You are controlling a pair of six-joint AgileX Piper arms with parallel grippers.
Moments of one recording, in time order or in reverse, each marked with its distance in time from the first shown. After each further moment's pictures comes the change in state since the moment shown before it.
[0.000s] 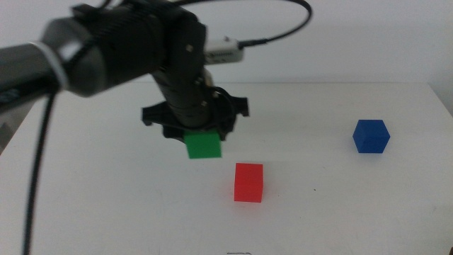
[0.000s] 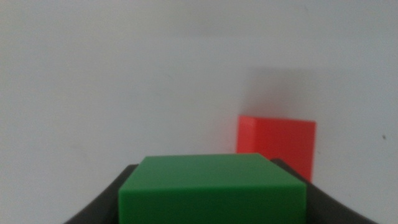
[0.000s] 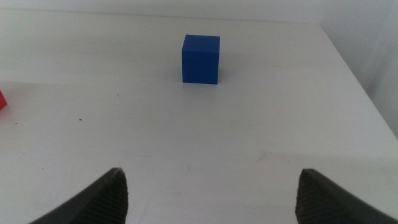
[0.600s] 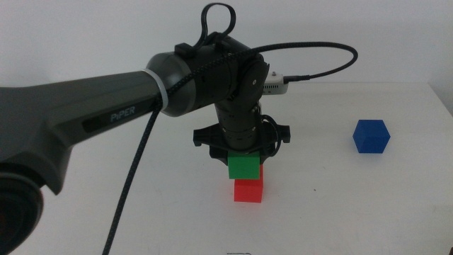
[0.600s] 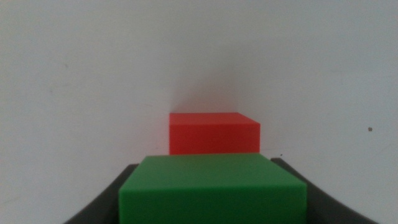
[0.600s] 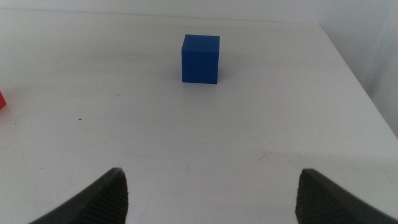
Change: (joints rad) left arm -0.098 0.237 -0.155 -0.033 -0.004 -0.025; right arm 0.000 0.000 0.000 0.000 0.000 0.000
